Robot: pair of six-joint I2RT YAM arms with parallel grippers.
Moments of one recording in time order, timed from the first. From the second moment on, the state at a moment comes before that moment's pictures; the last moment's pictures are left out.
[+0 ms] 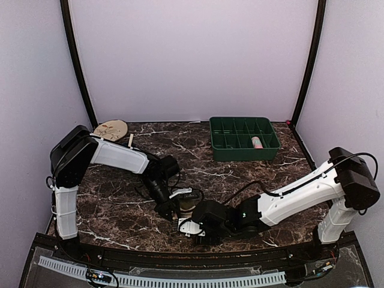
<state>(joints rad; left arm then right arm) -0.80 2.04 1.26 -0.79 0.88 0.56 1.41 1.72 0.92 -0.14 0.26 -0.29</state>
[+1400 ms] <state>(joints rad) -0.79 2.03 1.21 -0.79 0.93 0.49 1.29 1.87 1.05 -0.16 0.10 -0.34</state>
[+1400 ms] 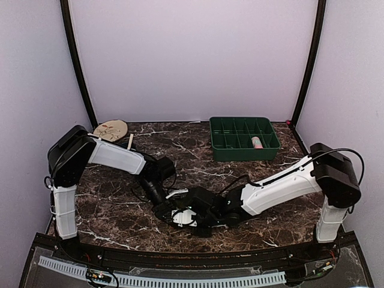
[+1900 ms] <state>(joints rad) -0.74 1.88 1.10 -0.73 0.76 0.38 1.28 1.90 1.10 -0.20 0.06 -0.32</state>
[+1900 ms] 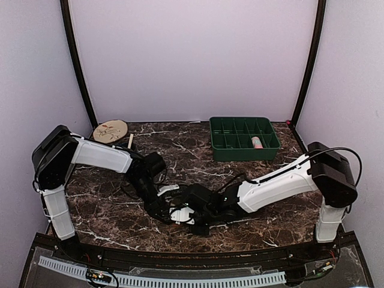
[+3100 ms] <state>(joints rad) -0.66 1.26 0.71 -0.30 0.41 0.13 1.13 2.05 1.36 -0.46 -0.37 -0.13</state>
